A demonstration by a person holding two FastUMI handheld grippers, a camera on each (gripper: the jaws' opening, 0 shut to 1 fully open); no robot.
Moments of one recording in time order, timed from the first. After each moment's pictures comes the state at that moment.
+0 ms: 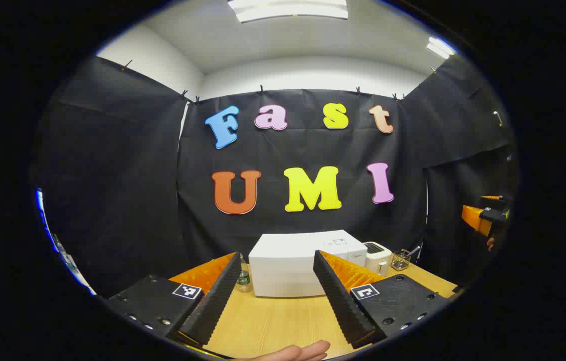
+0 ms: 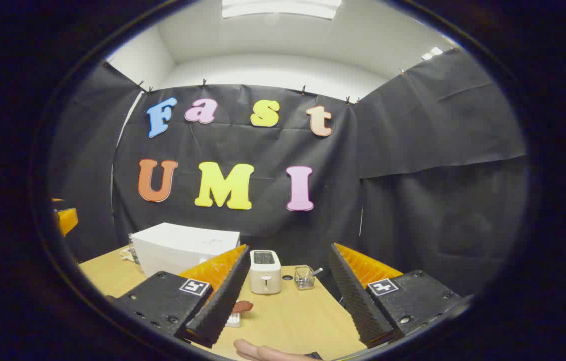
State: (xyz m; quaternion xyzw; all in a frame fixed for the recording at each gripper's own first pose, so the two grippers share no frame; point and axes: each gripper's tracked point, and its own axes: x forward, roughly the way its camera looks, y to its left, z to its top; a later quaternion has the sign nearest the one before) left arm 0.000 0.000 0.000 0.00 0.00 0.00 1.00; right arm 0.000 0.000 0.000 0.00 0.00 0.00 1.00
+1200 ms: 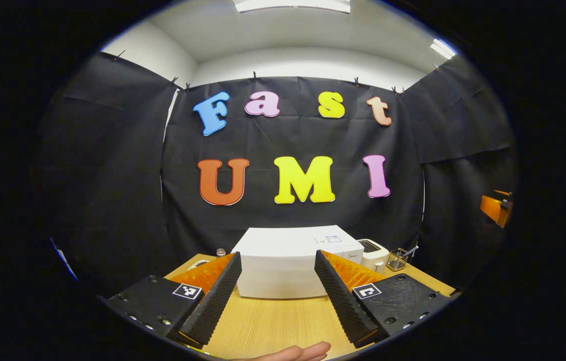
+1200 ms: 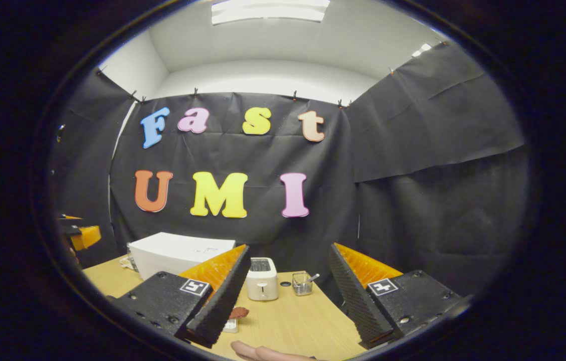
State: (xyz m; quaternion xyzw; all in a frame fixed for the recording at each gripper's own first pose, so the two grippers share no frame) left arm 0.072 -0.037 -0.031 -0.02 0.04 -0.04 1.00; right arm 0.008 -0.026 0.013 0.02 -0.03 0.00 1.00
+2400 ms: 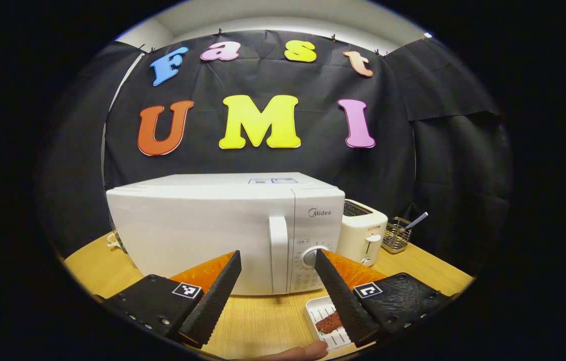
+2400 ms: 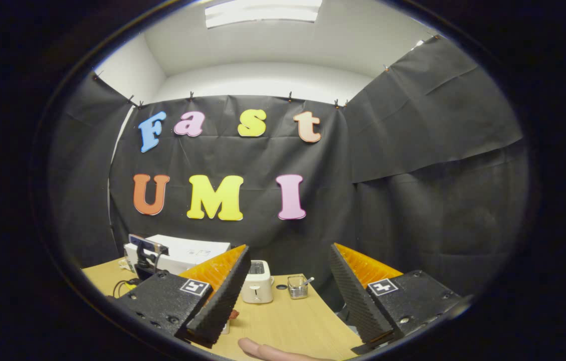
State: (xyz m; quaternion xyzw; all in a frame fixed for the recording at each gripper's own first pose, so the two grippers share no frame) left arm 0.236 -0.207 -0.226 -0.04 0.12 -0.09 0.99; right arm 0.024 -0.064 0.010 0.03 -0.03 0.00 1.00
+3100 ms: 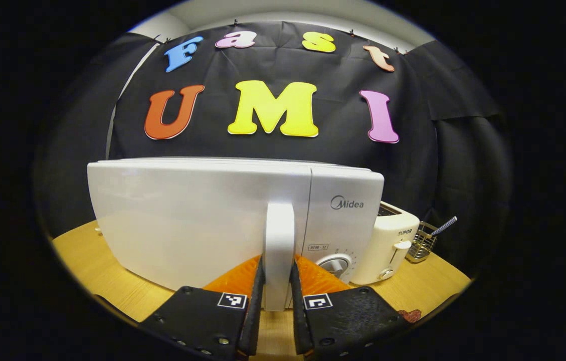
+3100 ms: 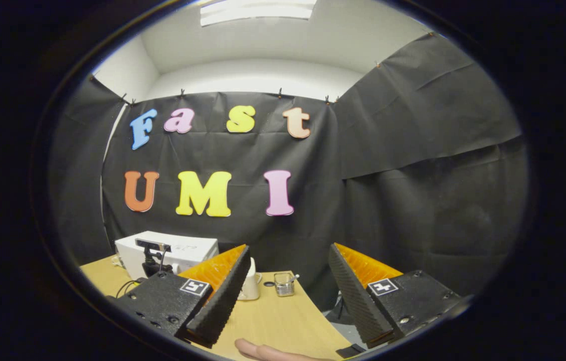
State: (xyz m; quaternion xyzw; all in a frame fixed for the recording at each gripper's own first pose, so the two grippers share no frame) left arm 0.287 -0.212 -0.253 -0.04 0.12 -0.04 0.99; right arm 0.027 -0.107 -0.003 0.03 -0.02 -0.02 1.00
